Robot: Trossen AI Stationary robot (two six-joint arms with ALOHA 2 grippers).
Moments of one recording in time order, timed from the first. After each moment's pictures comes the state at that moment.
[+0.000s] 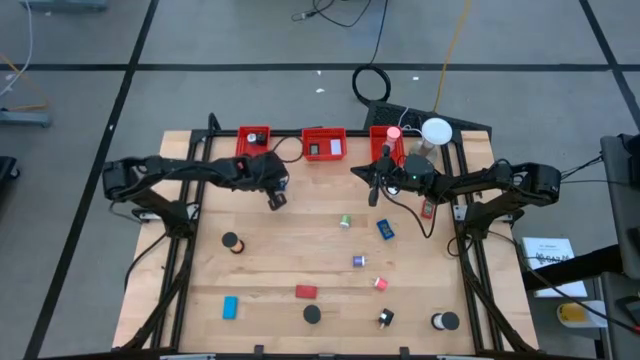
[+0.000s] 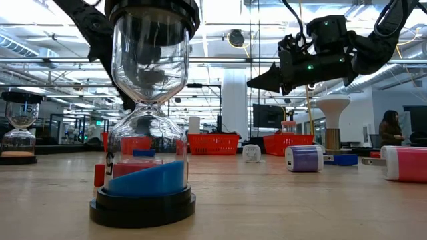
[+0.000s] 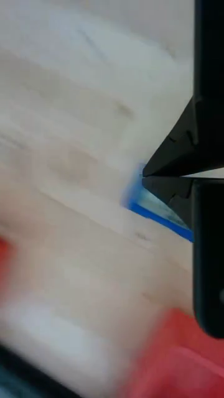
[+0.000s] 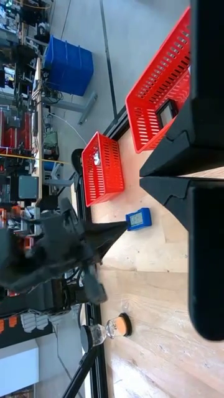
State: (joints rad) left arm 0.37 1.46 0.75 -0.24 -0.10 -0.03; right arm -0.38 1.41 0.43 0.92 -0.11 -0.02
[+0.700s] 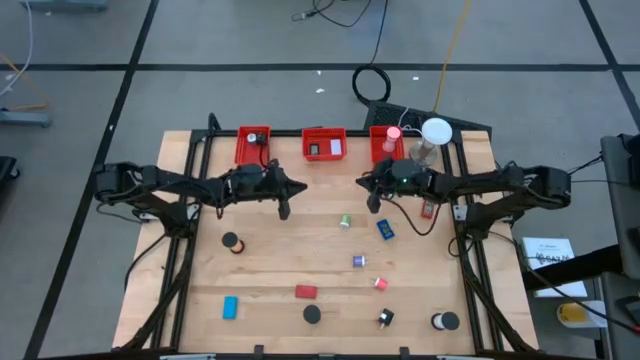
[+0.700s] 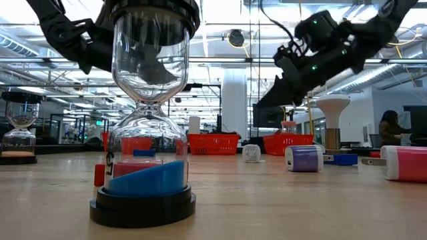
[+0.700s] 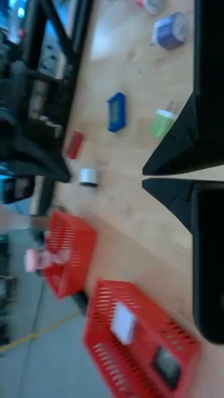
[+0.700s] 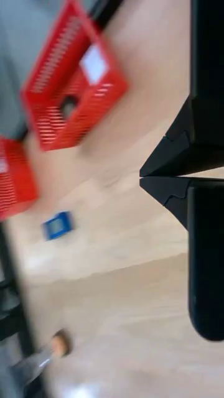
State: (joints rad) left arm 0.24 1.40 0.49 0.67 0.03 -0.08; right arm -0.30 1.31 0.52 0.36 0.02 0.13
